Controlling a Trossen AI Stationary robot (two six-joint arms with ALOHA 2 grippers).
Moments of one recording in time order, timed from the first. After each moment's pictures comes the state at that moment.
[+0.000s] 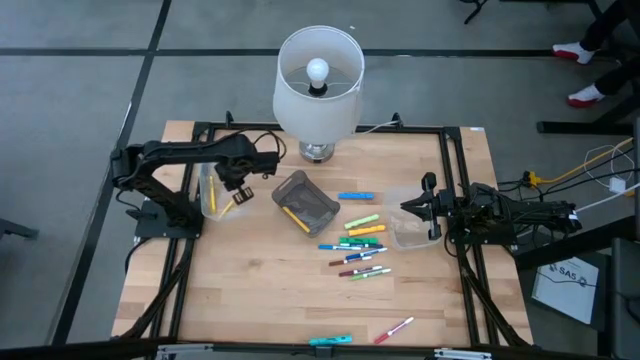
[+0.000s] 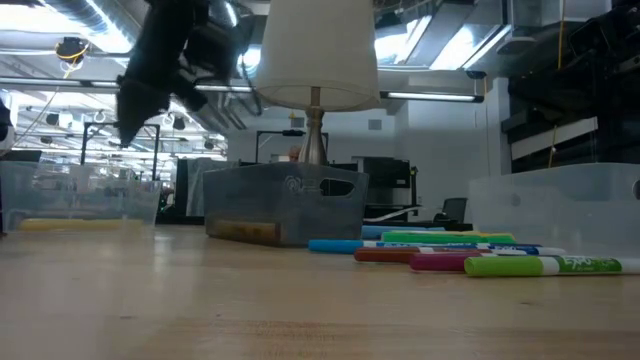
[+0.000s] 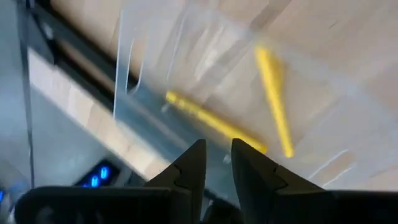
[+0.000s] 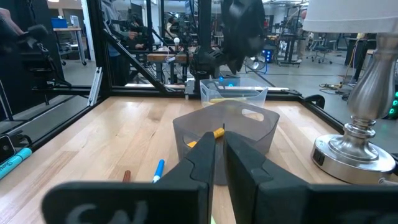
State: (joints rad) left arm 0.32 1.48 1.14 -1.51 -0.30 -0.38; right arm -0.01 0.02 0.01 0.02 -0.02 -0.03
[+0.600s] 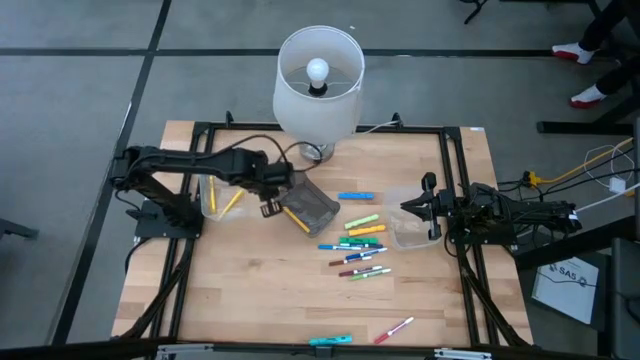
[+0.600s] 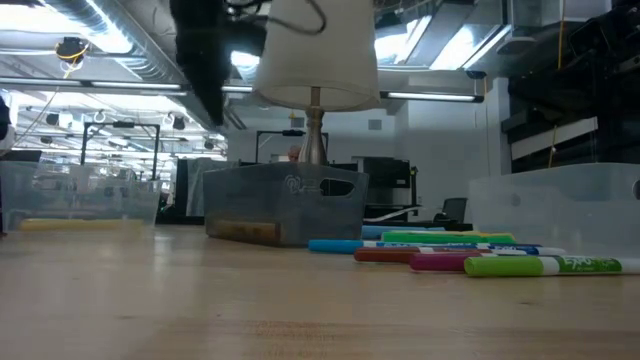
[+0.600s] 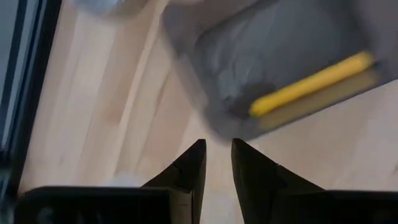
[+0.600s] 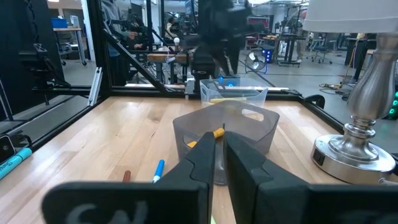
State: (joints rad) left arm 0.07 1.48 1.26 -1.09 -0.28 -0.24; right arm -0.01 0.02 0.01 0.02 -0.02 -0.03
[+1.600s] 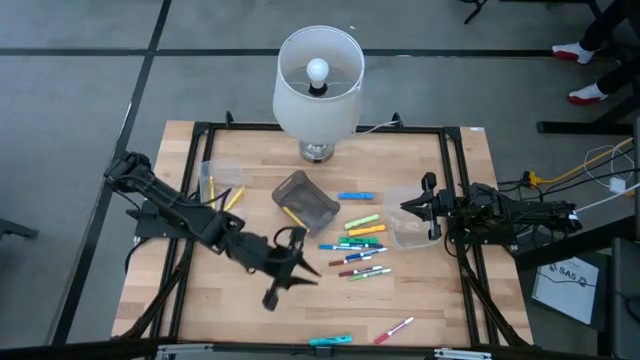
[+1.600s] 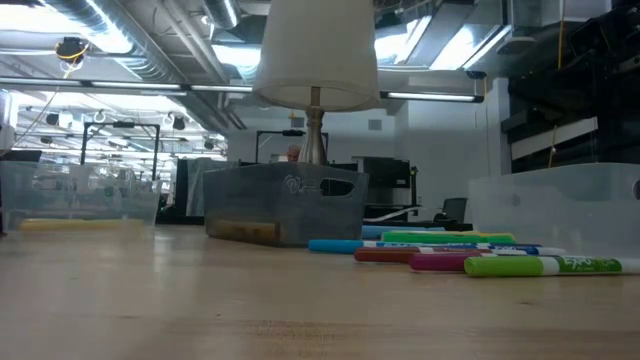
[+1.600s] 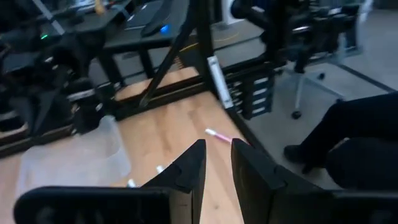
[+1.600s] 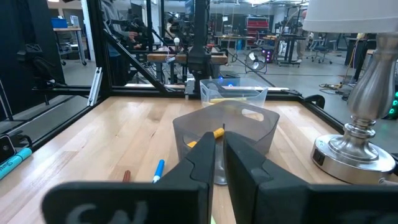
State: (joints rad) left arm -0.52 1.48 1.26 -0.11 -0.22 0.07; right arm -0.01 0.02 0.01 0.02 -0.02 -0.03
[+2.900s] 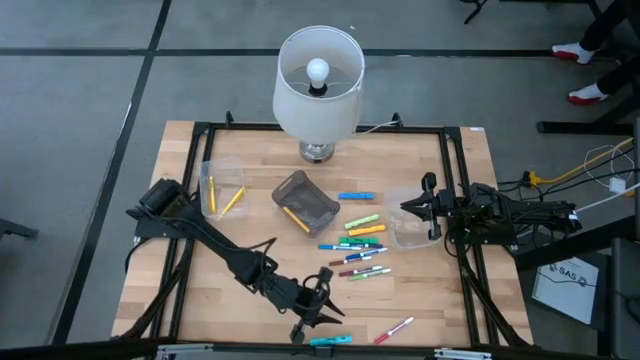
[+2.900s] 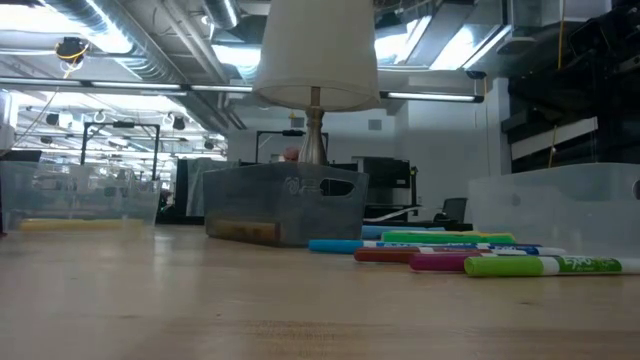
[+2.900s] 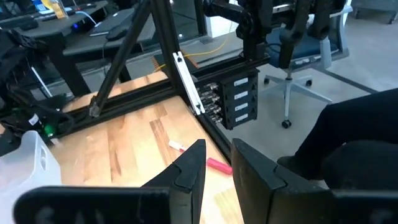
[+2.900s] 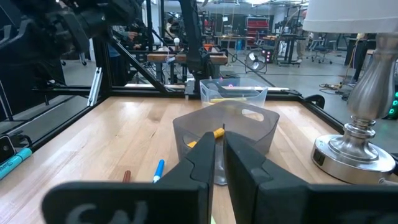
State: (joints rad) left arm -0.57 1.88 1.26 0.35 -0.22 0.08; right arm -0.01 0.02 0.01 0.02 -0.02 -0.03
